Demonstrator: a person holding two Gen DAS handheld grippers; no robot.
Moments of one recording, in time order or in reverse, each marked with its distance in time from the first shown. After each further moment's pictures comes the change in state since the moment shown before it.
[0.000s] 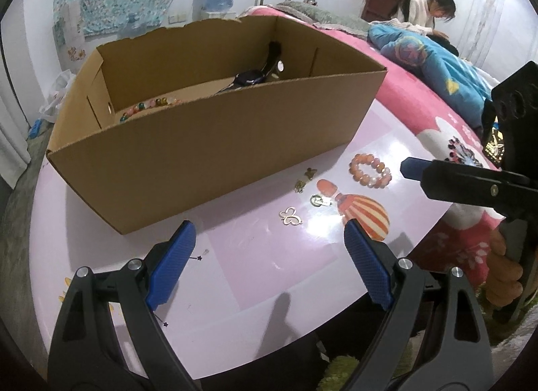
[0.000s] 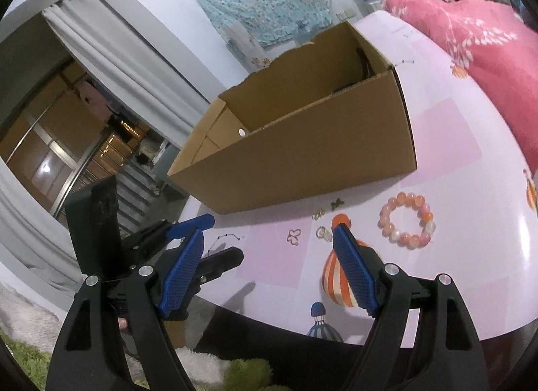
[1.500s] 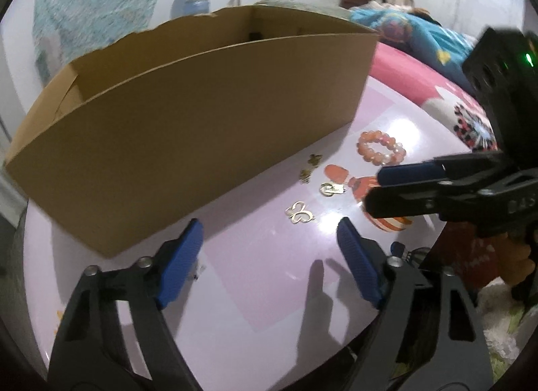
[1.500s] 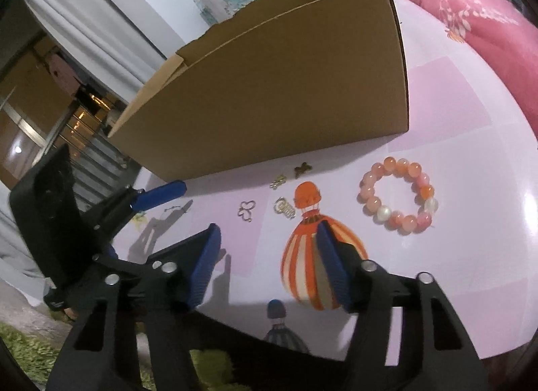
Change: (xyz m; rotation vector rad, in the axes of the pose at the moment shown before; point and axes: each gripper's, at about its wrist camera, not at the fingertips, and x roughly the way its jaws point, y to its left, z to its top) left arm 0.034 -0.008 -0.007 0.169 -0.033 0.001; right arm 0.061 -0.004 -0.004 -0.033 0.123 -0.158
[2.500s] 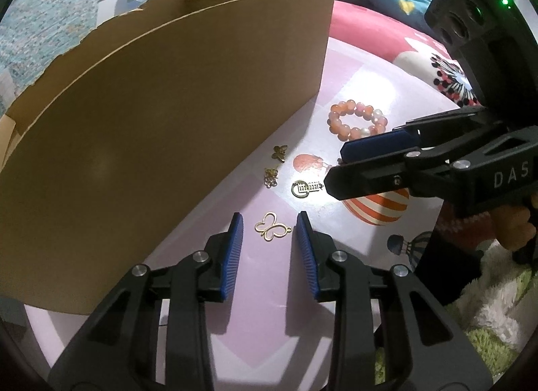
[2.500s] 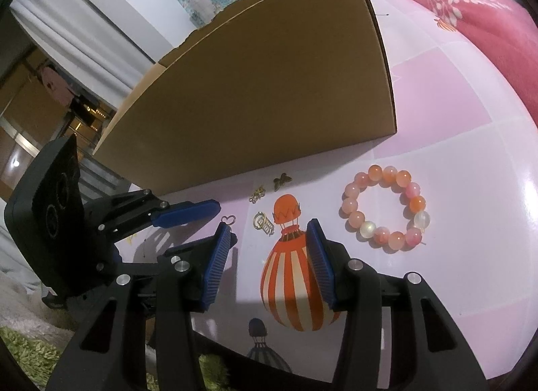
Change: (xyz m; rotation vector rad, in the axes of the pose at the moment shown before) left arm 0.028 -0.011 0.018 0.202 0.129 -0.107; right arm 0.002 -0.022 0.010 0.056 -0.004 0.009
